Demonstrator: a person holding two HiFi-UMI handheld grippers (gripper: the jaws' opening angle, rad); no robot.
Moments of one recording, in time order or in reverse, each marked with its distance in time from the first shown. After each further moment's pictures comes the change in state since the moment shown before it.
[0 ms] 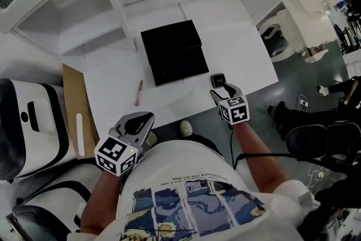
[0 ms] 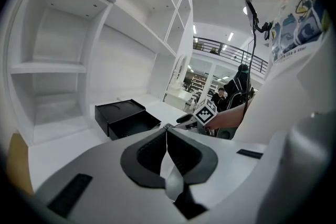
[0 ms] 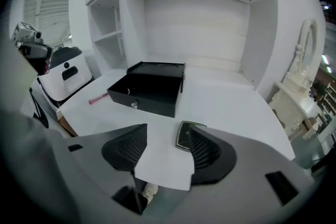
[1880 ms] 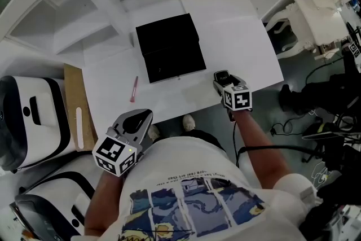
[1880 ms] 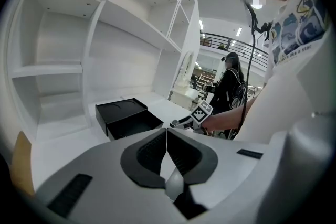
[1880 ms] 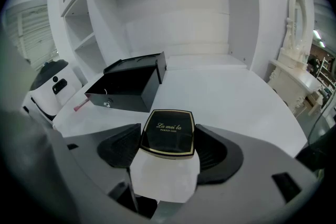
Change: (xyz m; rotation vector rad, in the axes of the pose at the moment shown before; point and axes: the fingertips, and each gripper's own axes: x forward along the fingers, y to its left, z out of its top) left arm 0.030 -0.018 0.010 -0.017 0.033 0.094; right arm 0.038 -0.061 -0.022 0.169 0.042 0.013
